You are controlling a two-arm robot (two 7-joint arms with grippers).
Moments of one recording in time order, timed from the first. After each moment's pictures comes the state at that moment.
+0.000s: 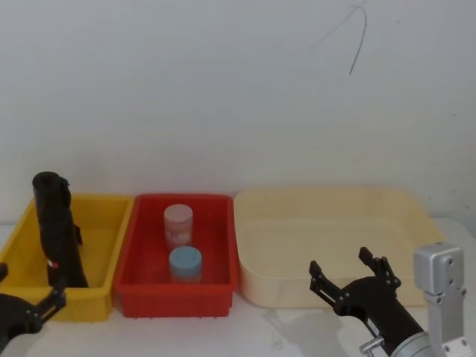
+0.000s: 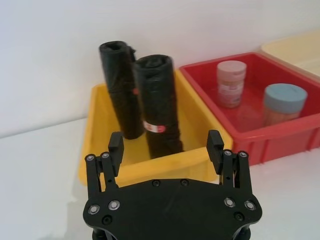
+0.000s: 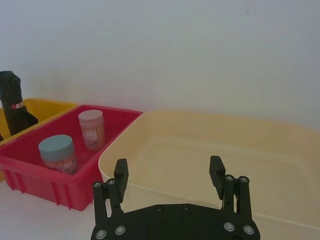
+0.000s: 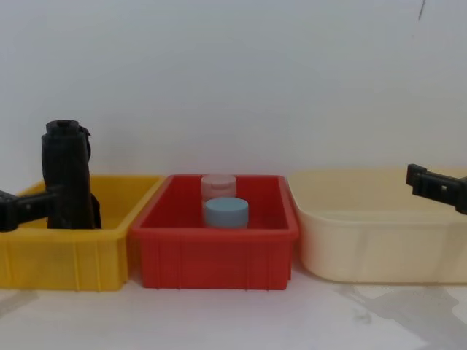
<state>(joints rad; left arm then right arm) 0.04 0.50 0.20 -1.81 -0.35 0.08 0.02 -0.01 0.34 -0.23 -1.77 0.29 0.03 0.07</state>
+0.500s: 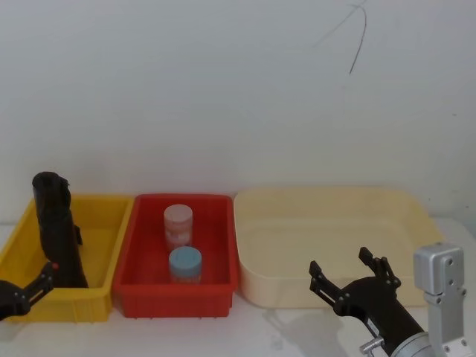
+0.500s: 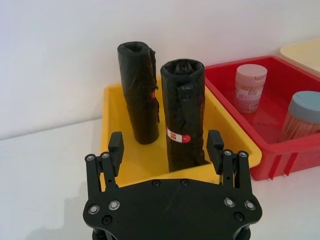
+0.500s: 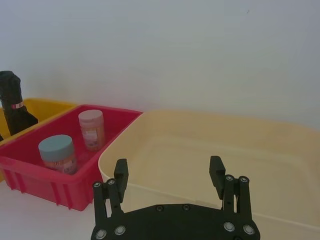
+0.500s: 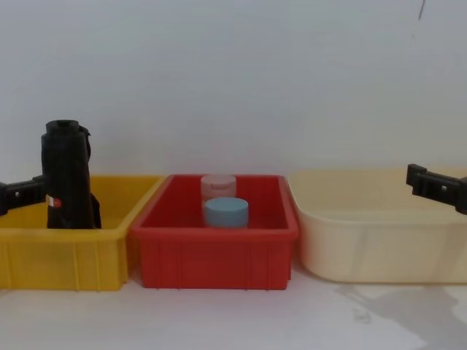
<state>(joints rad) -0.04 0.49 0.18 -1.73 -0.39 0.10 -0.03 -0.01 0.34 -0.23 -1.77 0.29 0.03 0.07</state>
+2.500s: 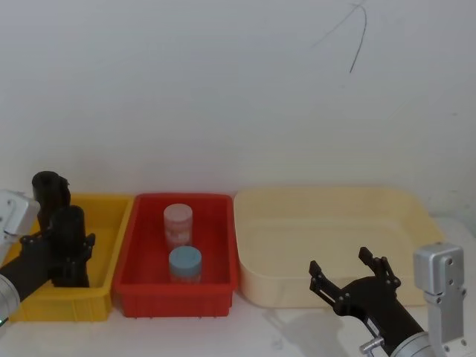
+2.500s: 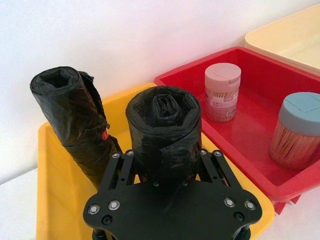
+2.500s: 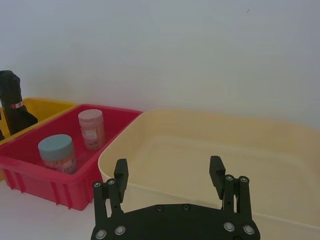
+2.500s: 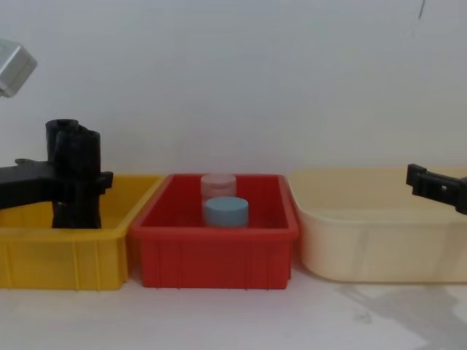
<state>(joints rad) -0.42 0.43 0.32 -1.33 -0.32 0.08 -0.34 -0.01 0.34 -0.23 -1.77 0.29 0.03 0.07</state>
